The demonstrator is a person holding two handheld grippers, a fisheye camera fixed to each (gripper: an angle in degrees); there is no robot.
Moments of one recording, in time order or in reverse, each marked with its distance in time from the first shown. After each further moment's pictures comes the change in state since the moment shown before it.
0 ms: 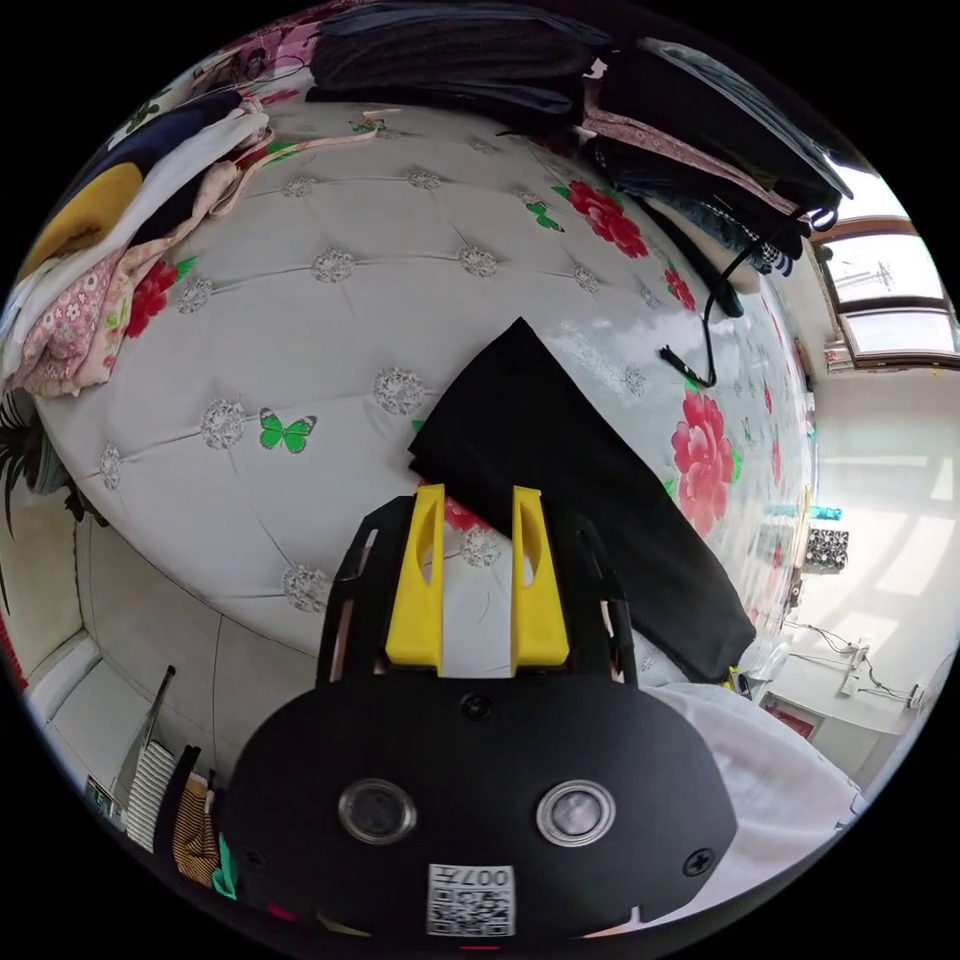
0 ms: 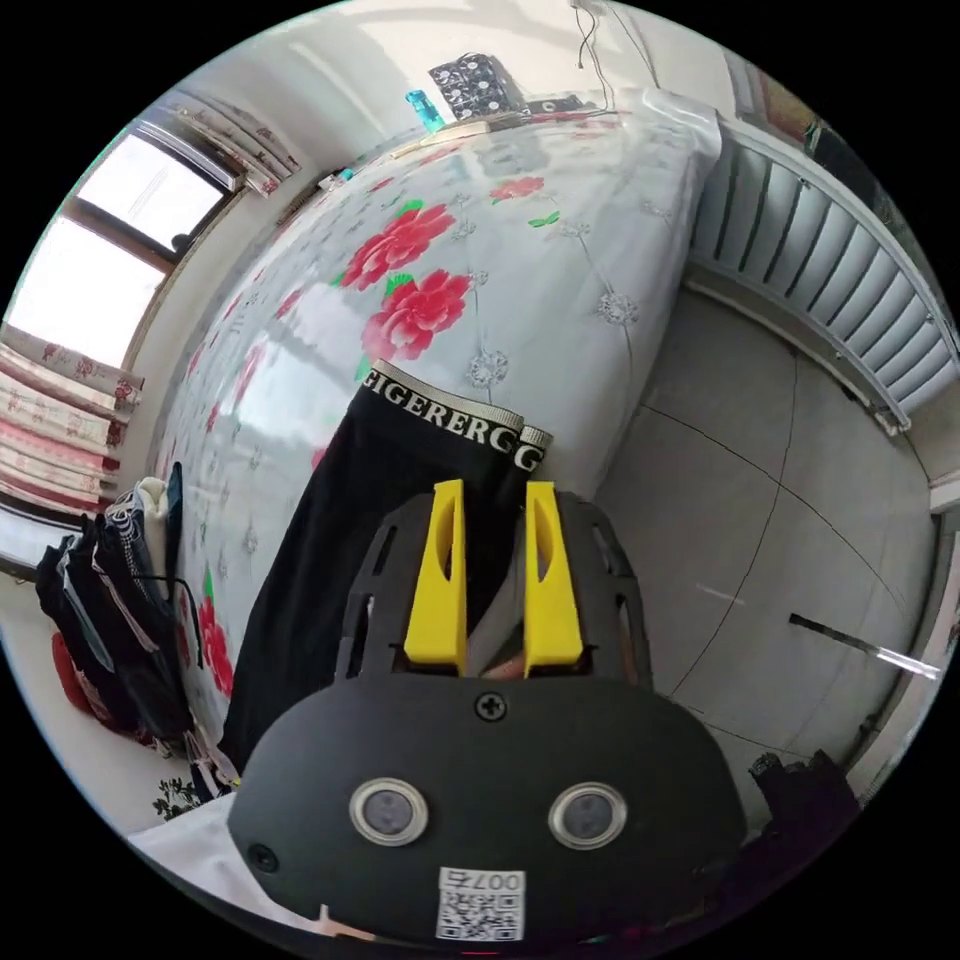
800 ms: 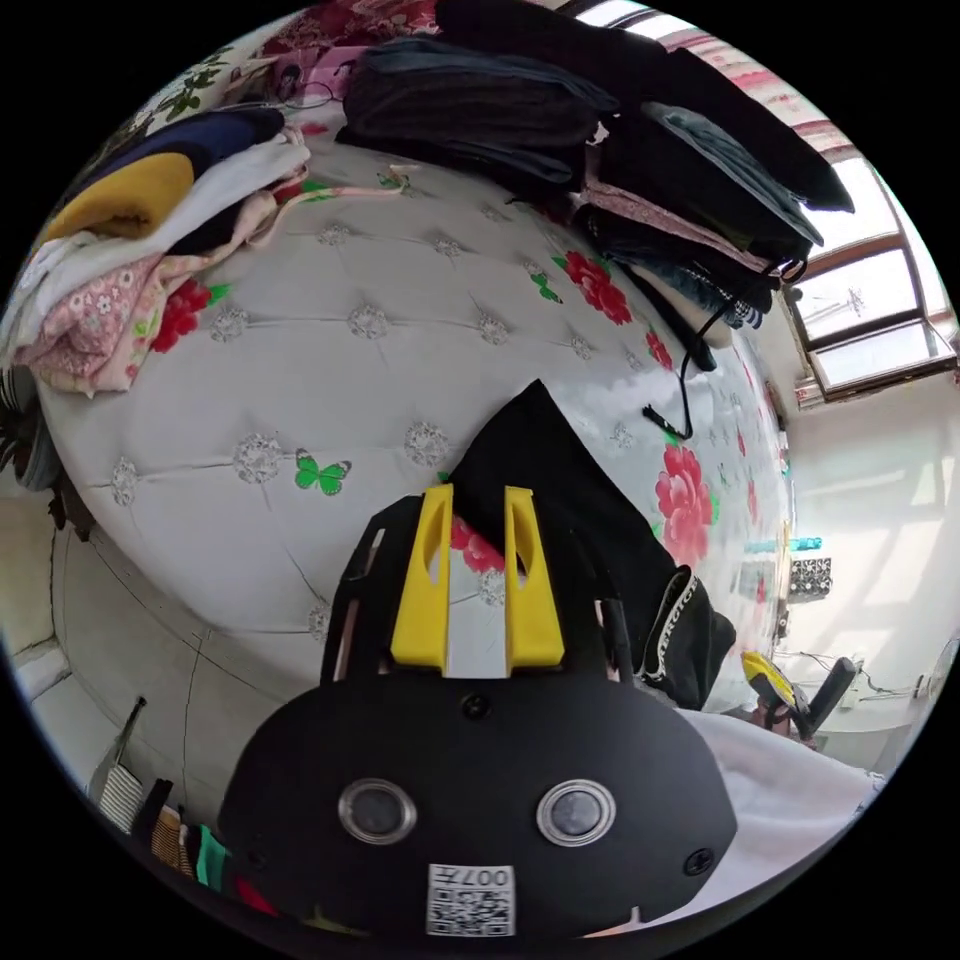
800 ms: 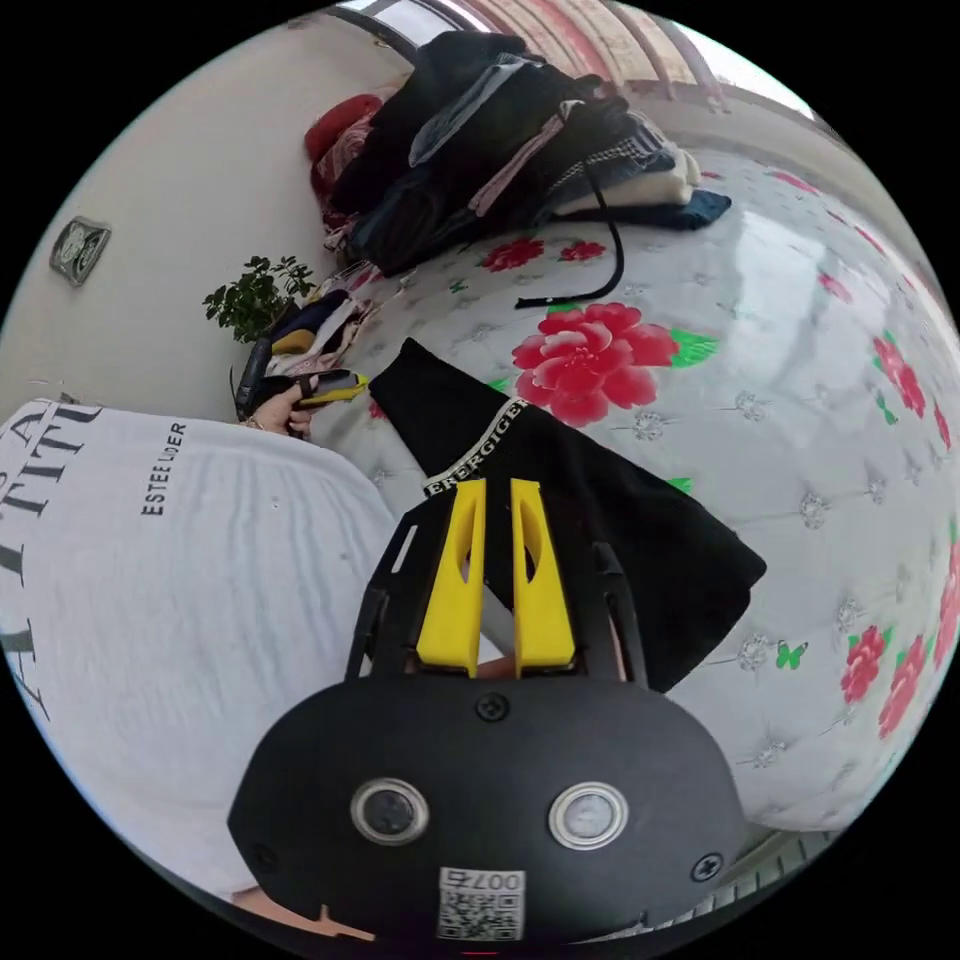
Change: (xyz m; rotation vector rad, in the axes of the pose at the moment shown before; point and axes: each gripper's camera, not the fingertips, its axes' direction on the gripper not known) left arm -0.045 0.017 -0.030 0.220 0.043 -0.005; right arm -0.319 0.198 0.022 -0.545 -0.486 -1.350
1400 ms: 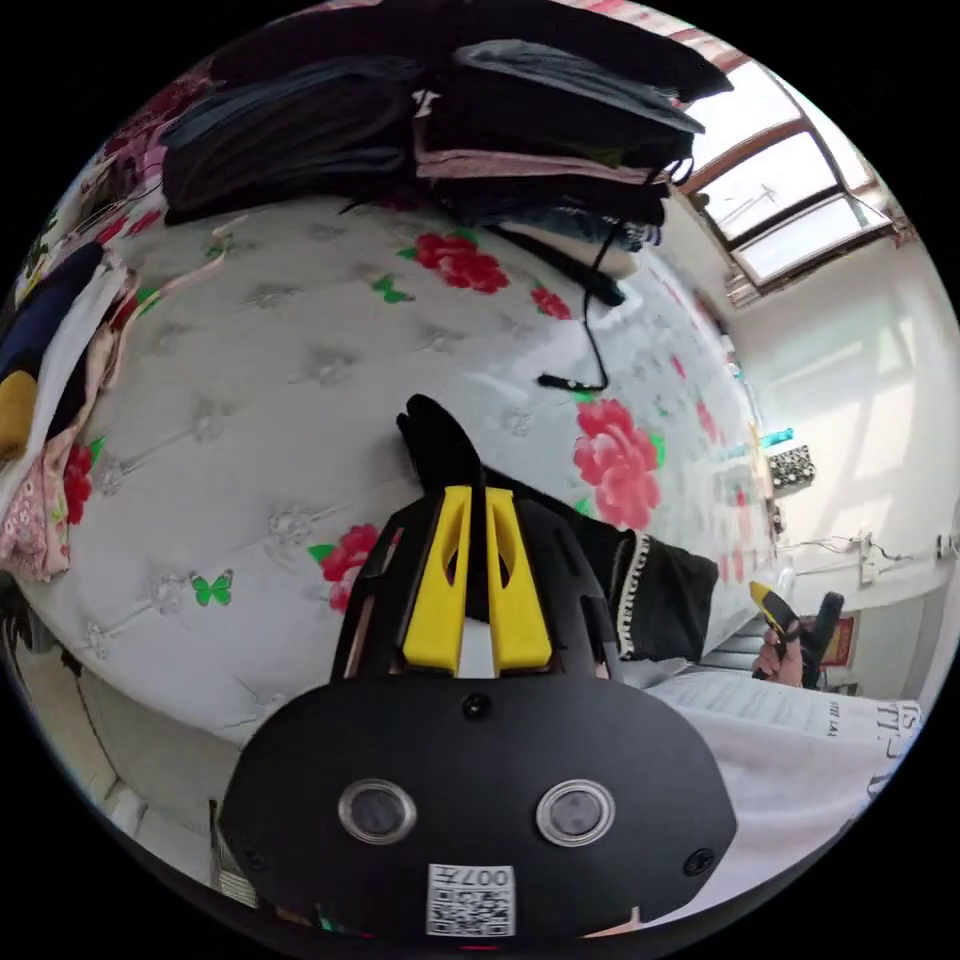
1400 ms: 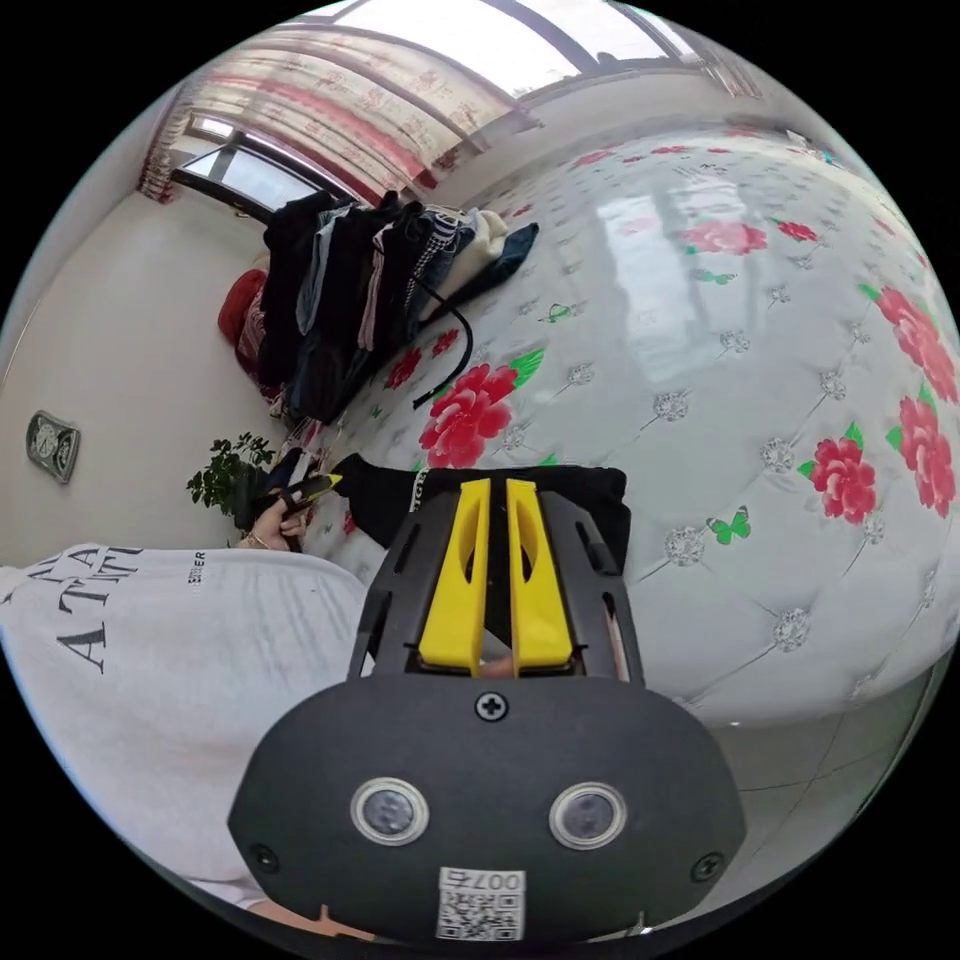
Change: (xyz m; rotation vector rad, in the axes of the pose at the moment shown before) left arm 0.090 0.007 0.014 -0.074 0.178 0.364; right arm 0.112 0.079 -0.056 0.315 -0.022 0.405
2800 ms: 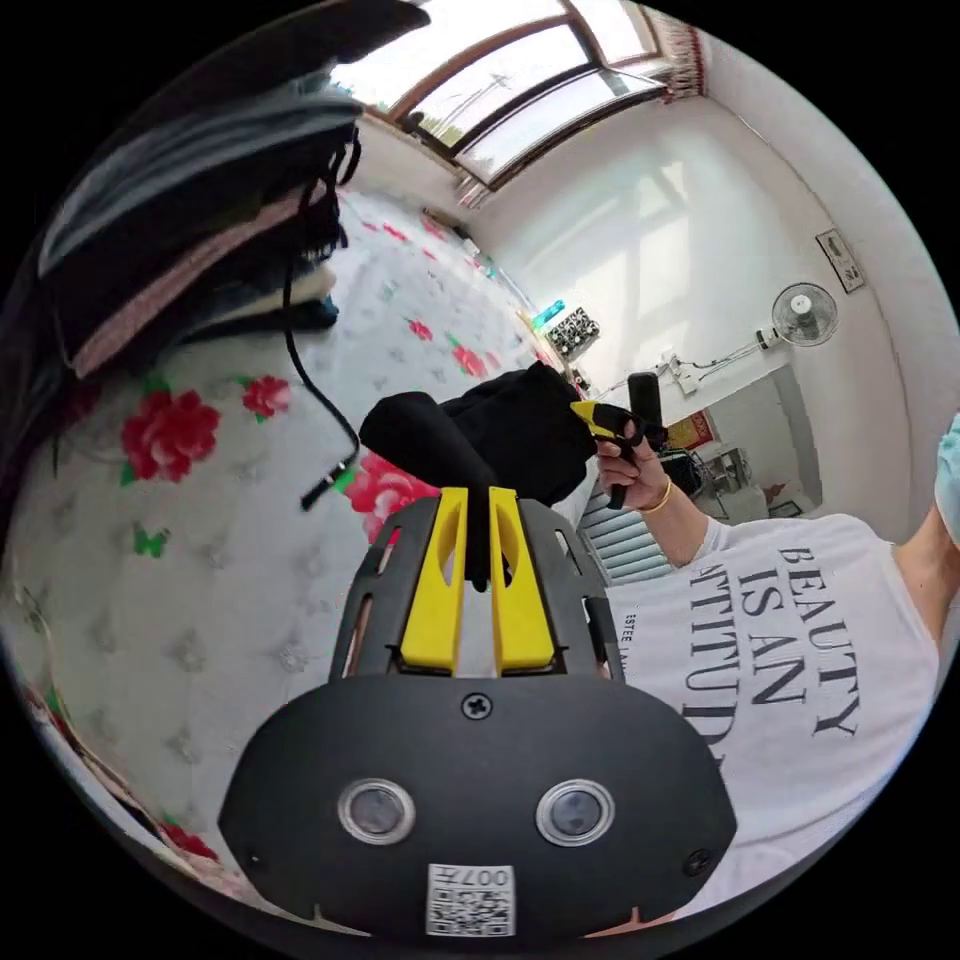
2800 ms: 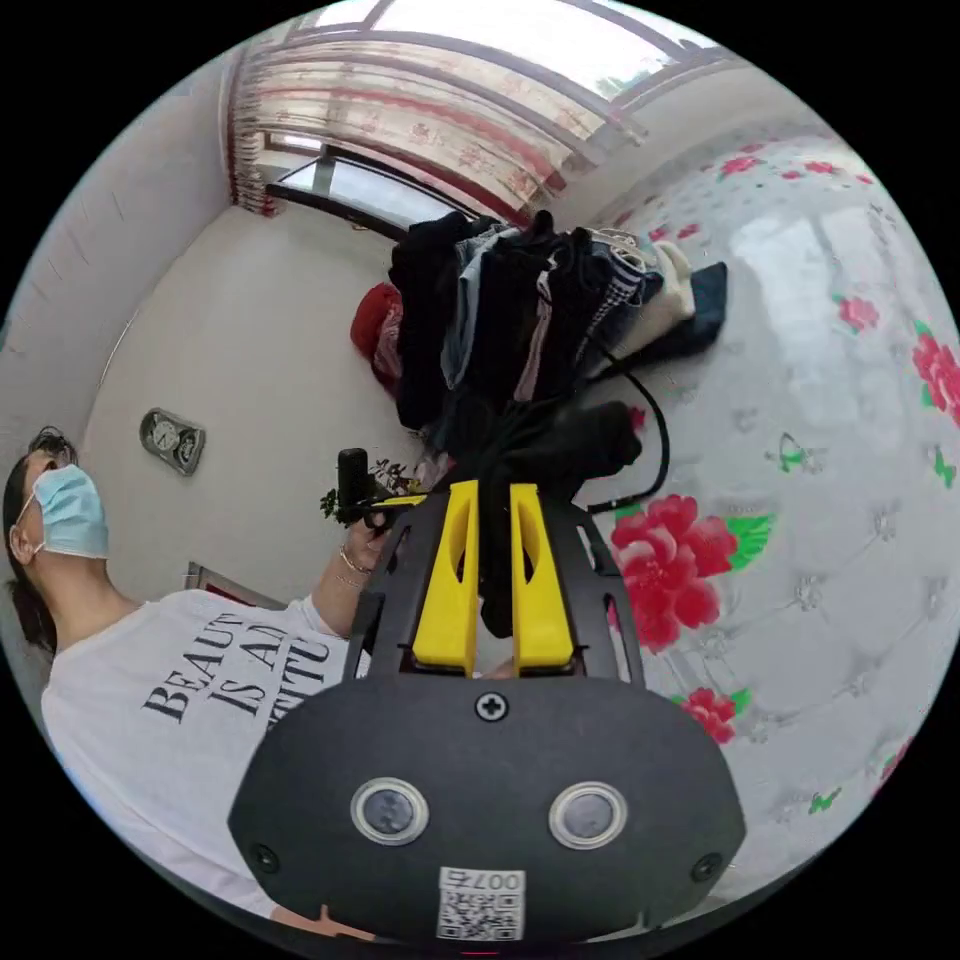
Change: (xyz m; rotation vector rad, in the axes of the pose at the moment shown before) left arm 0.119 -0.109 -0.053 -0.136 0.463 0.533; right arm -0.025 -0.156 0.108 -0.014 -0.408 -0.141
